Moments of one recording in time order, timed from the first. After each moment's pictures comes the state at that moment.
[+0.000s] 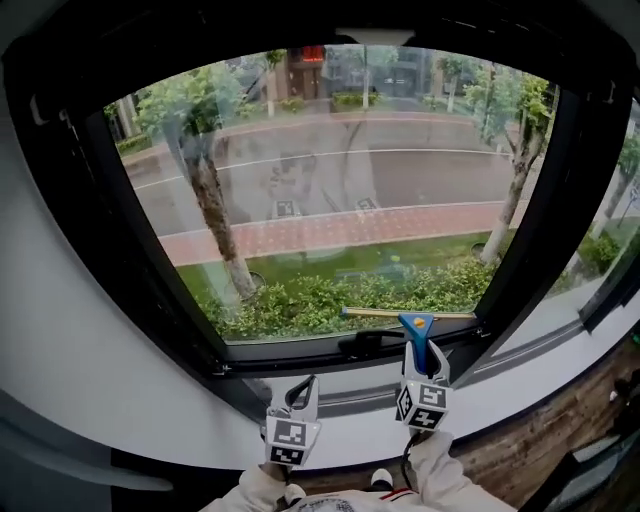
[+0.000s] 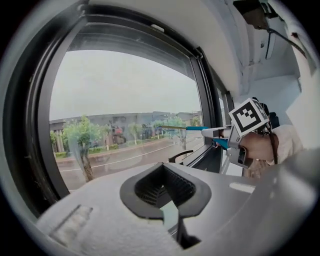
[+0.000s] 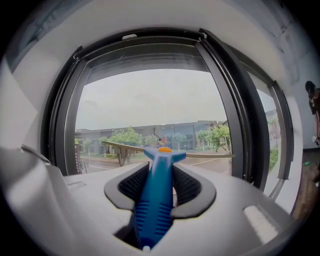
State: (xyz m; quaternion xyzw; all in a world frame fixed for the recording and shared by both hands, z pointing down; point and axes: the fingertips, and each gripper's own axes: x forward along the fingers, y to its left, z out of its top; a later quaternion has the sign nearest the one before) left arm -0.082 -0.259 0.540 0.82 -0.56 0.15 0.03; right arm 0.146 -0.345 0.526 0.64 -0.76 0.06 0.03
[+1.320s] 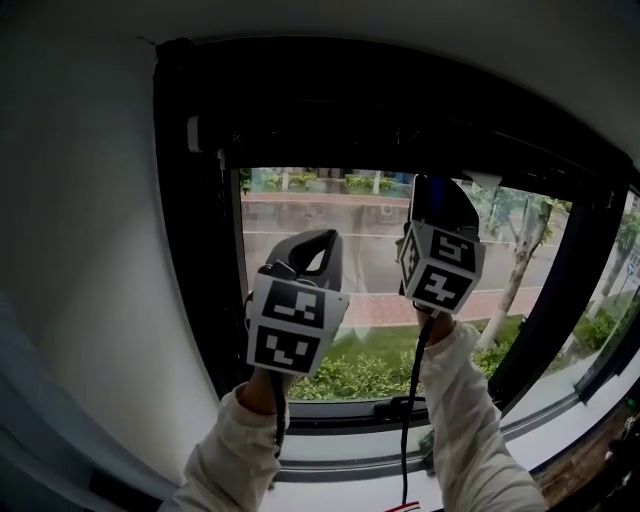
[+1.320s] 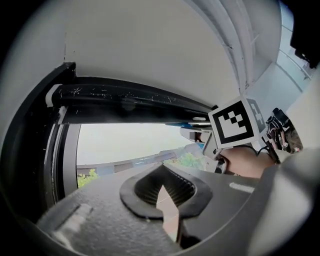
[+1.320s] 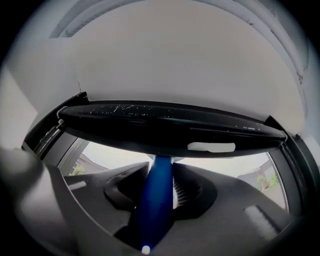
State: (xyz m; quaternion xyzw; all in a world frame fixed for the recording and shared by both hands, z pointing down) left arm -0.206 -0.310 0.079 0.79 -0.58 0.00 -0.19; right arm -0.067 -0.377 0.000 0.61 -0.74 -0.22 -0.18
